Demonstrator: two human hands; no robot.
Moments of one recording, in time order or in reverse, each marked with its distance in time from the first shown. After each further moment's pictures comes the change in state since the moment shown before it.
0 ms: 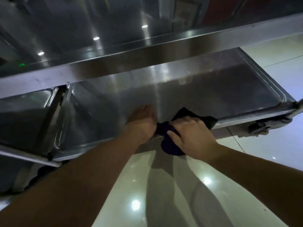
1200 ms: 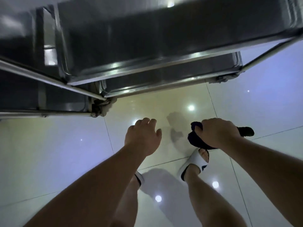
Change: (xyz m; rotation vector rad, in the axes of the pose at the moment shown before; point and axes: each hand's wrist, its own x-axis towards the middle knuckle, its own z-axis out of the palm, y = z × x) left_hand -0.333 0.082 -0.241 0.214 -0.545 -0.069; right_hand -0.182 -0.096 -0.320 -0.104 -0.844 0.346
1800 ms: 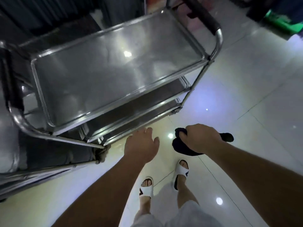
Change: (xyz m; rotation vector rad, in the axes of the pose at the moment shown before) left_hand -0.244 0.078 -0.251 0.089 0.166 0.307; right_hand -0.339 0.002 -0.240 0.289 0.223 0.242
